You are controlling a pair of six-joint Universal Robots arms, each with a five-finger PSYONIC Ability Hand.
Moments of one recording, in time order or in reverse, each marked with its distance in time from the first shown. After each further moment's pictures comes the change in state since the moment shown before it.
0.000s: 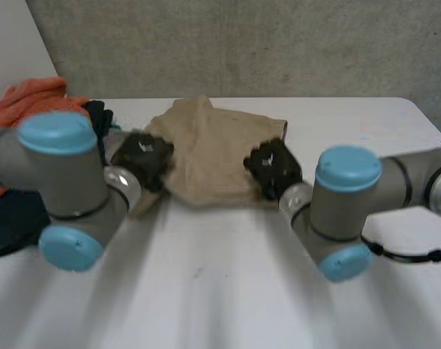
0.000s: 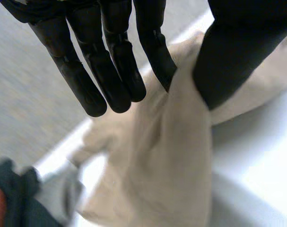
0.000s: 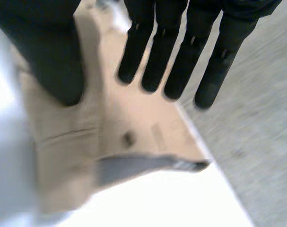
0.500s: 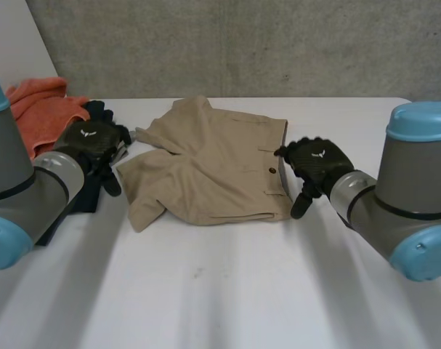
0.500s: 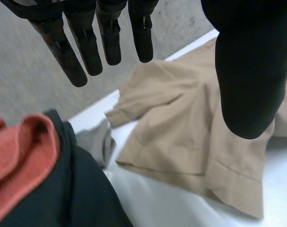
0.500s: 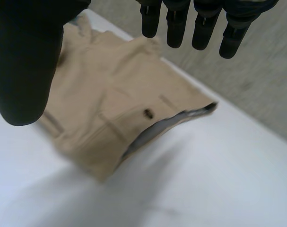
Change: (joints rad) left arm 0.173 0.246 -0.105 -0.165 0.041 -0.125; right arm -0.146 -0.274 0.112 0.348 -0.061 0.370; left_hand -0.504 -0.539 -0.553 -0.561 -0.572; right_hand -0.549 -0.554 -0.566 -0.570 -0.558
